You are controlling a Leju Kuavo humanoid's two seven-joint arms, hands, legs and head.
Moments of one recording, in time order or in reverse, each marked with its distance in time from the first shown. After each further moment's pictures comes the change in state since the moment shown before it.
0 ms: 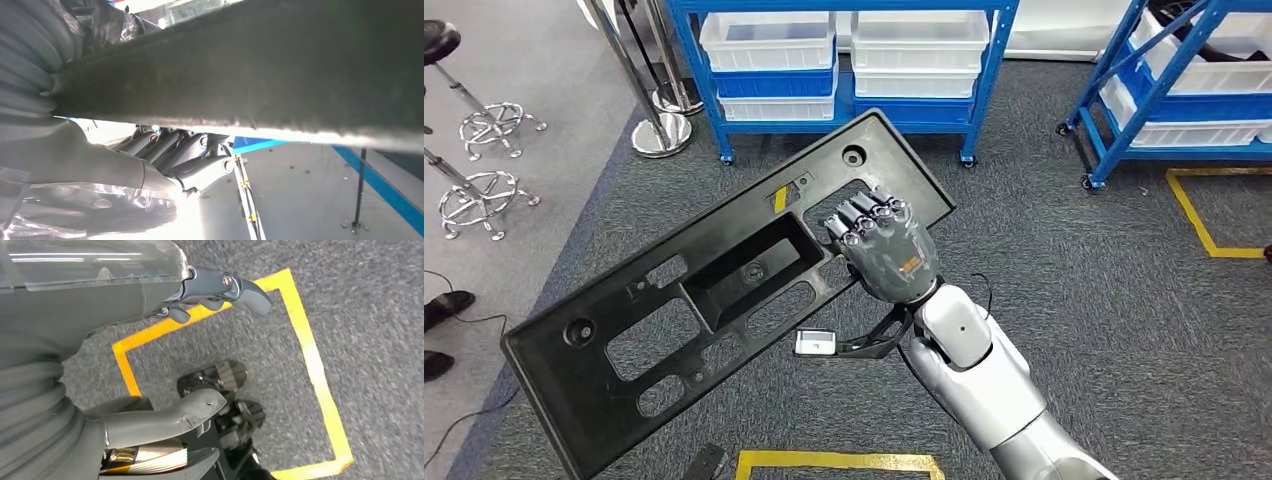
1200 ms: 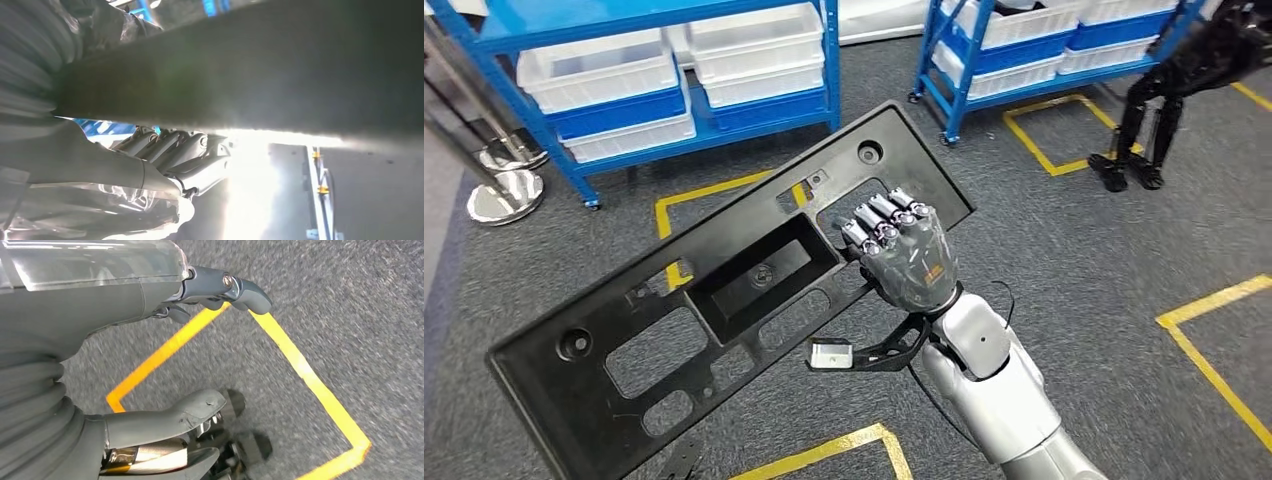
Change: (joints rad) left arm -0.015 0.036 0.000 0.001 0.008 0.010 0.002; right arm 0.064 -0.016 -0.058 -0.120 -0.015 0.000 -0.065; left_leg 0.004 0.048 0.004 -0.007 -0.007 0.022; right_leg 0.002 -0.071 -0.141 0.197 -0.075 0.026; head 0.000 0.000
